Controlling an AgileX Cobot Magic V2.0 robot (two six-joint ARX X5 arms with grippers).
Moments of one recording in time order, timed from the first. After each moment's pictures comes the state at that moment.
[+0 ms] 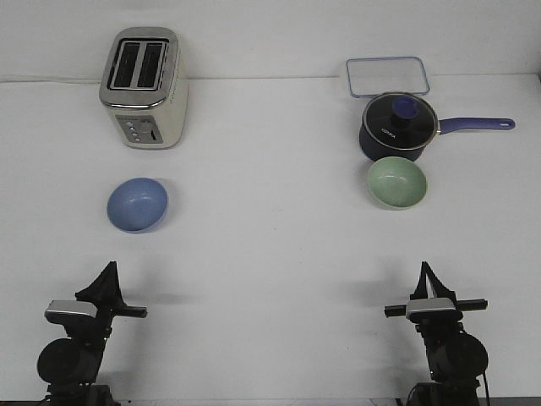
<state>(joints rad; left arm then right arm) 0.00 0.01 0.03 0.11 0.08 0.02 -0.01 0.00 0.01 -0.05 0.00 -0.26</state>
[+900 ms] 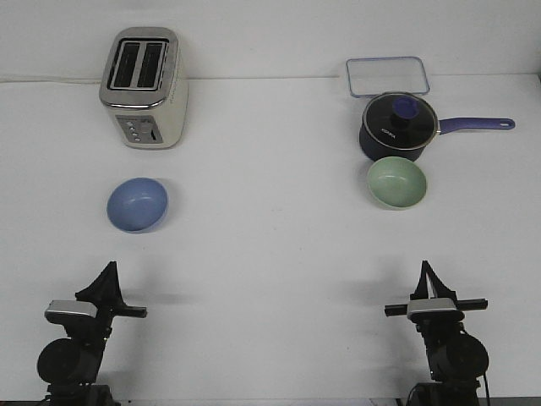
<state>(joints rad) 0.00 0.01 0.03 0.11 0.08 0.02 -0.01 0.00 0.01 -0.04 0.00 -0.22</state>
